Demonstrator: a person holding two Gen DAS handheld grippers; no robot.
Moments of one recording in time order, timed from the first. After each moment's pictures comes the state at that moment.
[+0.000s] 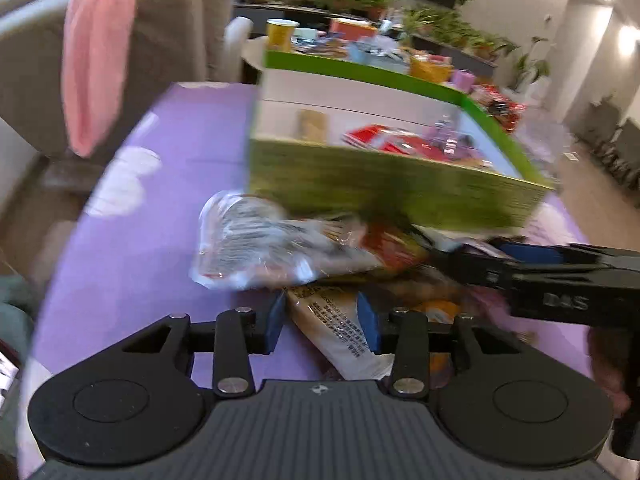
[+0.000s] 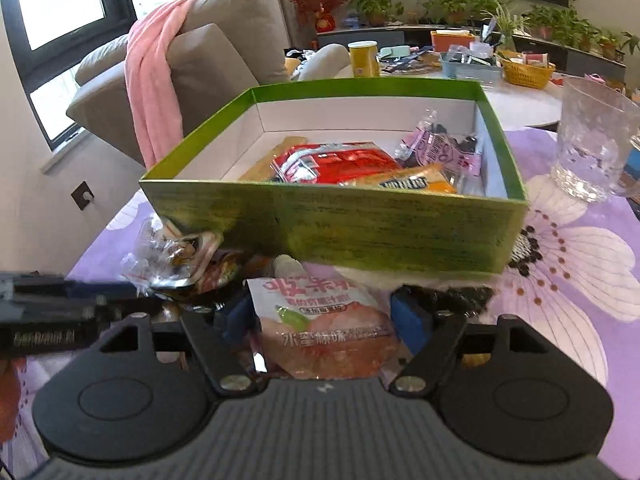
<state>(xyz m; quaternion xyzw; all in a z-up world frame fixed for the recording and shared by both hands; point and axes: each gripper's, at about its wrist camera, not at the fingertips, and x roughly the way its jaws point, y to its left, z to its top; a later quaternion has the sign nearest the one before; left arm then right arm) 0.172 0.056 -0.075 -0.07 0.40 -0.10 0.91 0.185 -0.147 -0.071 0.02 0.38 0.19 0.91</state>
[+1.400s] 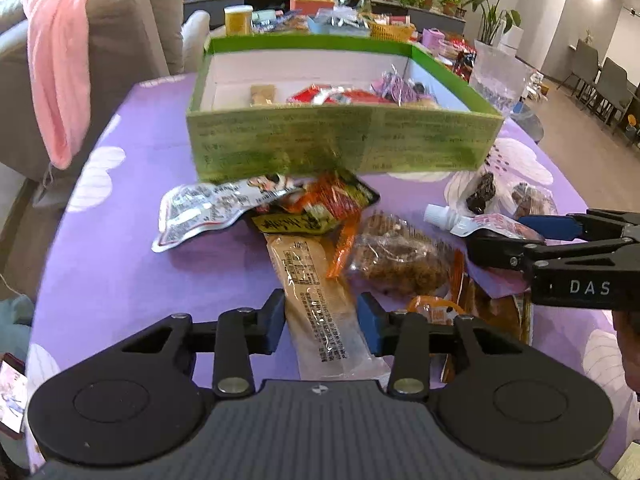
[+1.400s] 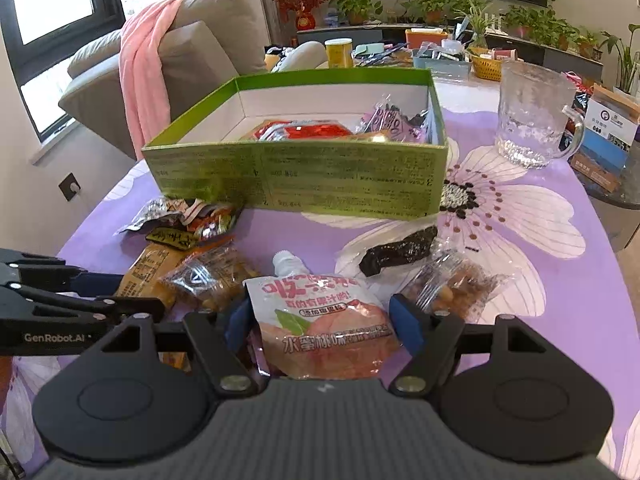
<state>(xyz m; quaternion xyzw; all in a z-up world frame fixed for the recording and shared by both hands) 0.148 0.027 -0.067 0.01 0.43 -0.12 0.90 0.137 -0.173 -0.066 0.02 0.38 0.16 0.91</state>
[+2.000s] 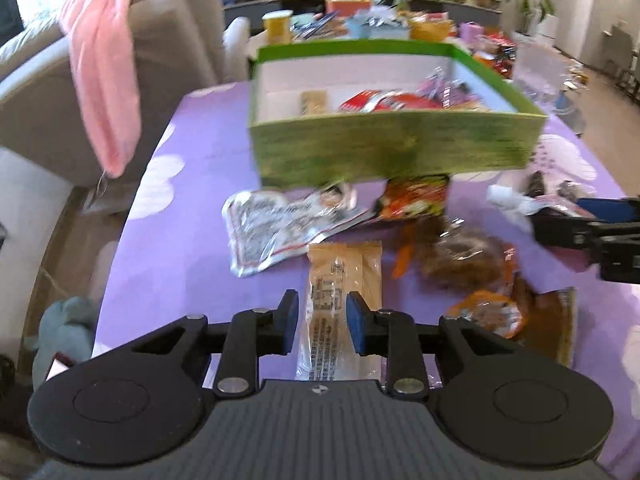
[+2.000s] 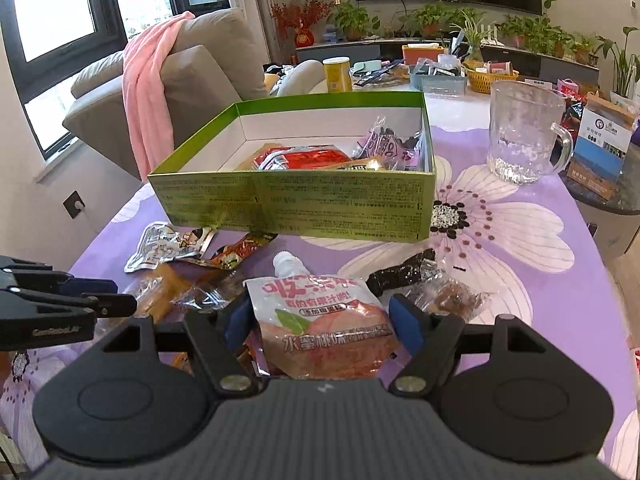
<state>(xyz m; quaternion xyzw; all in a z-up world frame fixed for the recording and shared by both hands) 0.147 0.037 -0.061 0.05 0.43 -0.05 0.90 0.134 -0.178 -0.055 0.03 0.36 0.16 0.92</state>
